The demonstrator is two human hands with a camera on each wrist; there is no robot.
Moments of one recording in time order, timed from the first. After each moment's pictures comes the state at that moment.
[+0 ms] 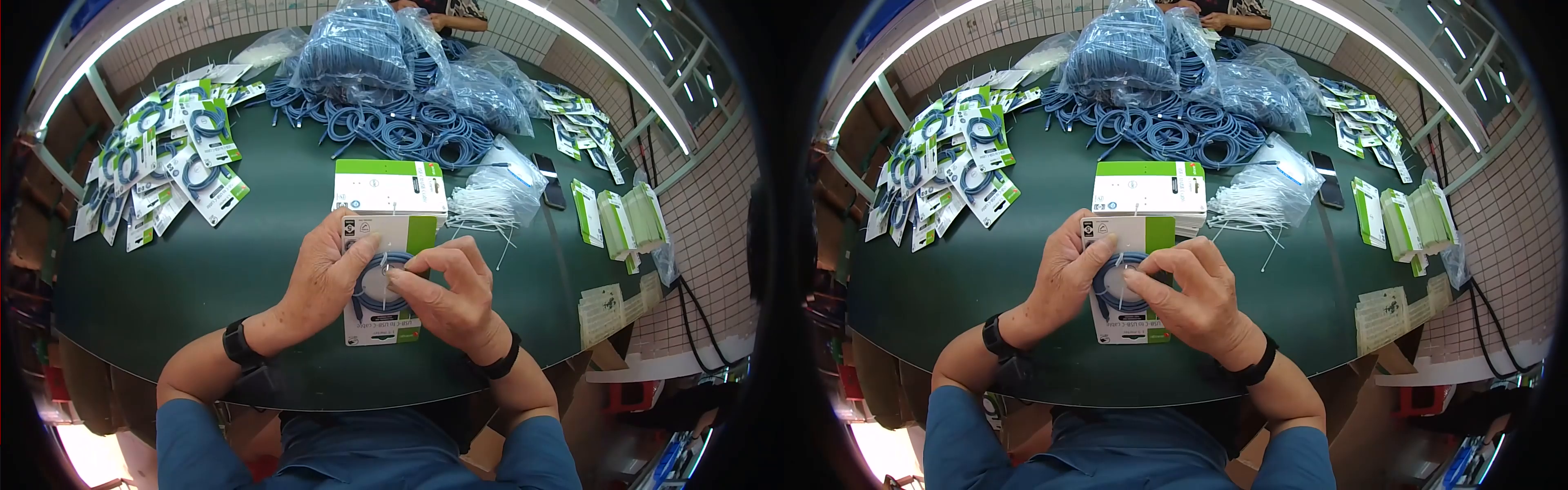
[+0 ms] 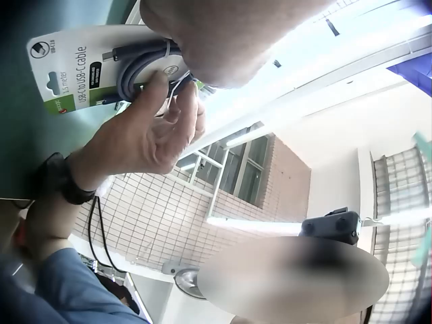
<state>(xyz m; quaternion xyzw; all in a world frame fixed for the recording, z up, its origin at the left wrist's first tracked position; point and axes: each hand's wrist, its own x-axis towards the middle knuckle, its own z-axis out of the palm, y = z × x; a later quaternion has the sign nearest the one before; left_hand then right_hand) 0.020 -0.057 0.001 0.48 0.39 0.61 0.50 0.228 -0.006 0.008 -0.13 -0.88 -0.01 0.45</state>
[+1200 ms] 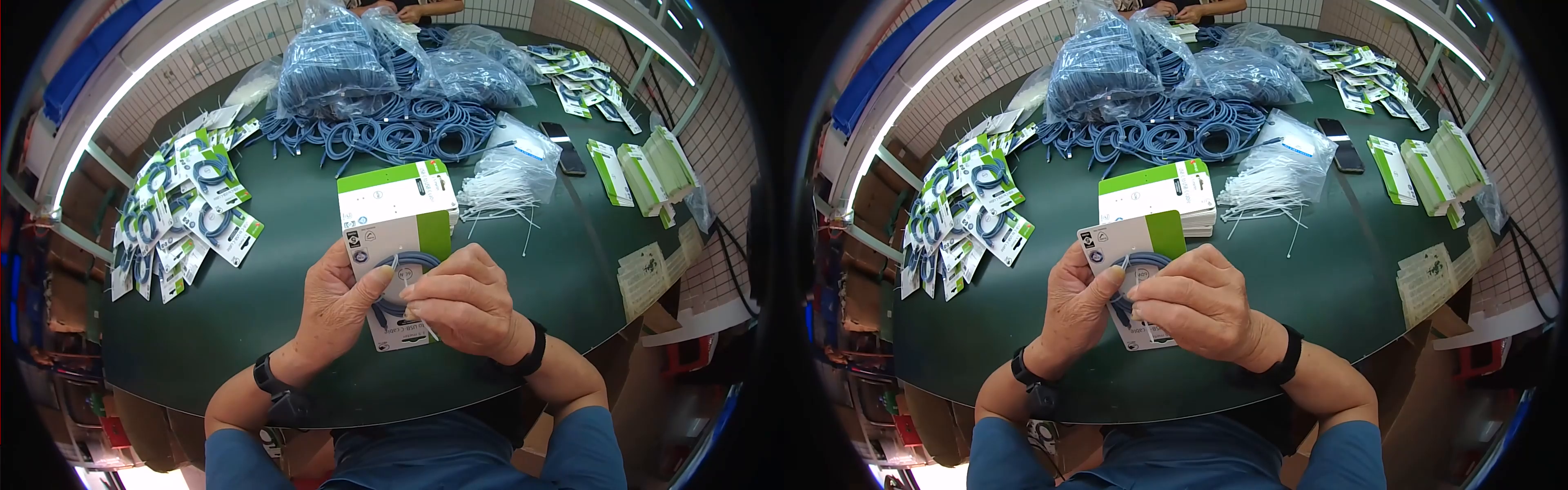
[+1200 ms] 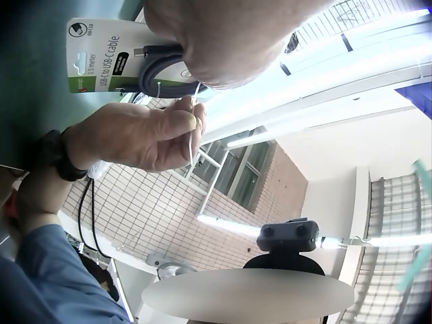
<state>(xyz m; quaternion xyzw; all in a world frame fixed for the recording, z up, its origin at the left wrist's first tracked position) 0.020 -0.062 -0.005 0.48 0.33 0.61 0.54 0.230 -0.010 0.005 -0.08 -0.84 0.09 0.53</state>
